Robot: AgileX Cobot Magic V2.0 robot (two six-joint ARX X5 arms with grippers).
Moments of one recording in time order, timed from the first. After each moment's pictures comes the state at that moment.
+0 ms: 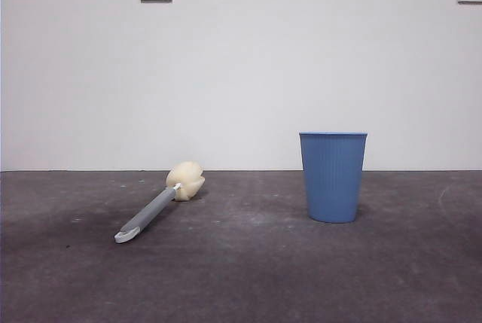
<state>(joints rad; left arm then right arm) -0.46 0.99 1.07 -0.83 0.36 -0.11 0.60 0.70 0.88 -0.95 -0.21 0.25</state>
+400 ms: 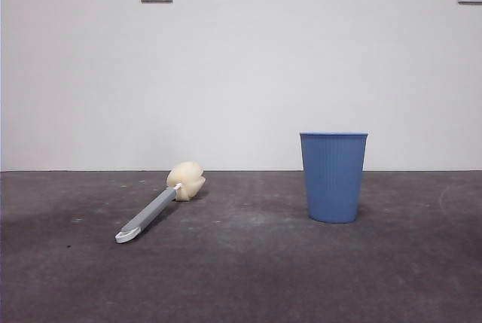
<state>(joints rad) -0.21 0.70 0.94 -0.27 0.30 0.09 0.60 0.70 0.88 -0.95 -0.21 0.25</state>
